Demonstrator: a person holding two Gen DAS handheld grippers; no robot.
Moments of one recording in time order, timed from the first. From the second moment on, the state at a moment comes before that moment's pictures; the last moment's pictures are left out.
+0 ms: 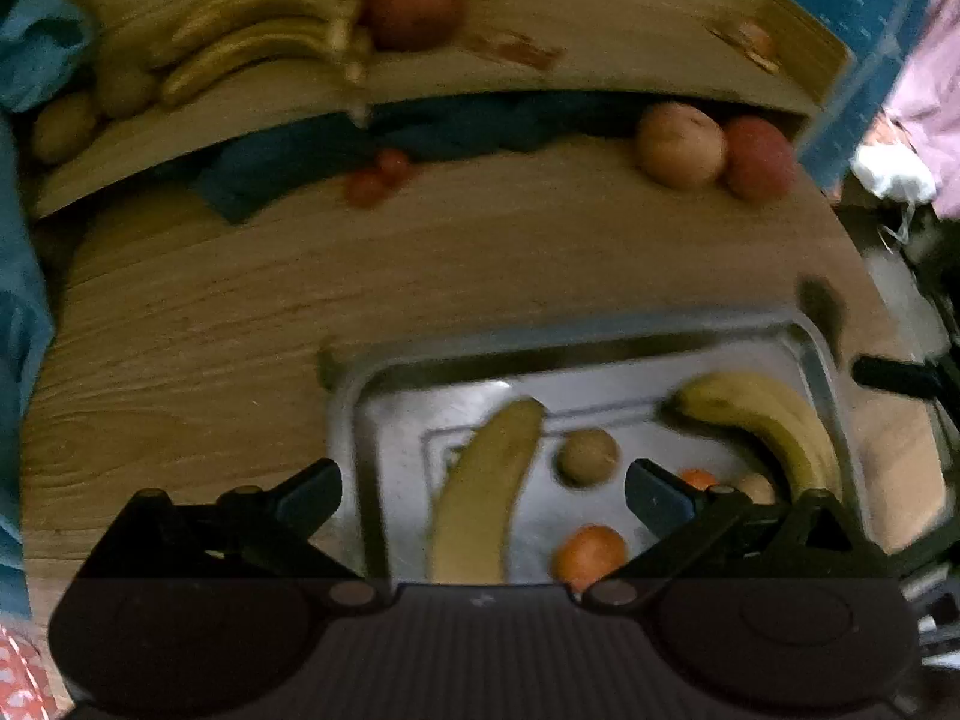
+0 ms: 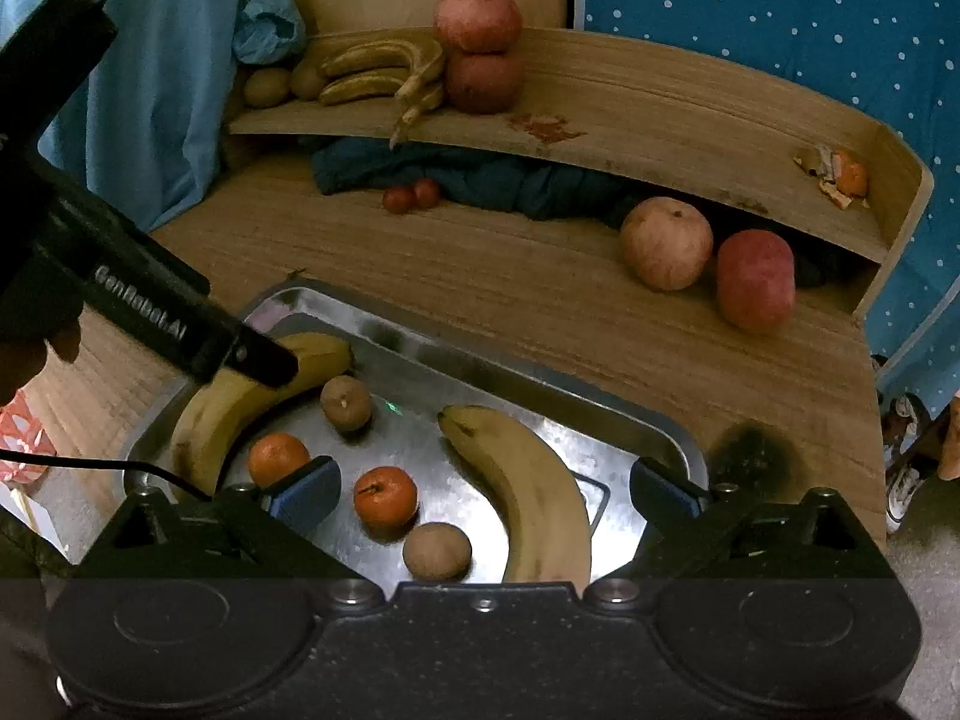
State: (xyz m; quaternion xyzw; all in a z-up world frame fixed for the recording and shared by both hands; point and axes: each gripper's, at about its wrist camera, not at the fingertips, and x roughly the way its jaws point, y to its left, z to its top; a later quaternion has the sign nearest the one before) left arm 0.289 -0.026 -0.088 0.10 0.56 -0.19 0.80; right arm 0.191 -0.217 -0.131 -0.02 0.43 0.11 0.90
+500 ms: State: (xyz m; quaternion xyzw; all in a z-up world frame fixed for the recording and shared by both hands) left arm 0.333 0.010 -0.105 0.08 0.56 -0.12 0.81; right arm 0.222 -0.216 -0.138 -0.02 0.44 0.09 0.89
